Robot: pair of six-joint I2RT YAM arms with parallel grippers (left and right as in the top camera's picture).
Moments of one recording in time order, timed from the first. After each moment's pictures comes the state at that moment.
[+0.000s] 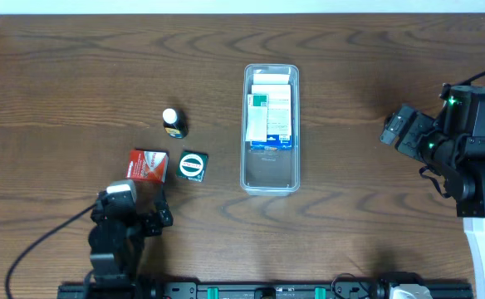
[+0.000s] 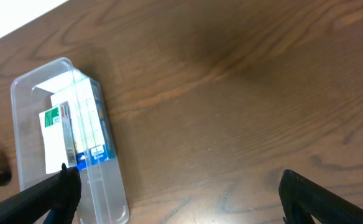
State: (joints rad) left arm 0.01 0.16 0.28 -0.61 -0.03 -0.15; right arm 0.02 1.12 1.31 -1.09 0.04 0.47
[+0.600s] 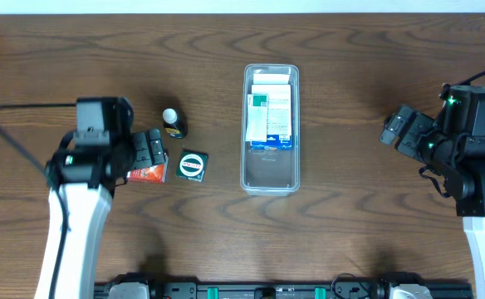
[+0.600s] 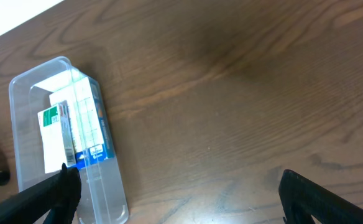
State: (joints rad) left arm 0.02 1.24 1.08 -0.97 -0.03 -0.16; right arm 0.02 1.12 1.31 -1.09 0.04 0.47
